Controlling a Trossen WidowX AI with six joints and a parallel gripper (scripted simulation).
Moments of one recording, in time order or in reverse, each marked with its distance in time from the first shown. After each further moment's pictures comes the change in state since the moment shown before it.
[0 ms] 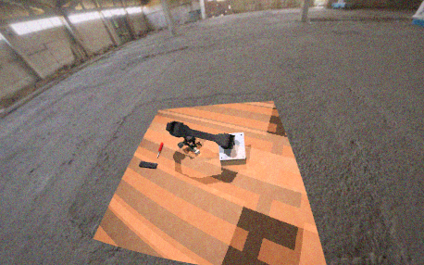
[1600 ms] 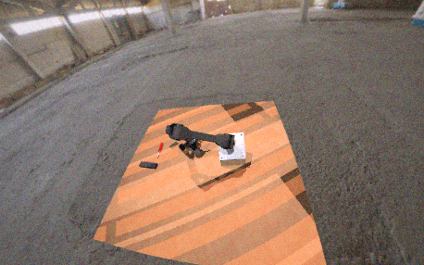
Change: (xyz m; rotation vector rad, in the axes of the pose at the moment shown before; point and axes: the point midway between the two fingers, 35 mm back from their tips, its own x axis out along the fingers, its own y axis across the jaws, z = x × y) arm 0.011 0.002 0.003 -0.019 0.200 0.036
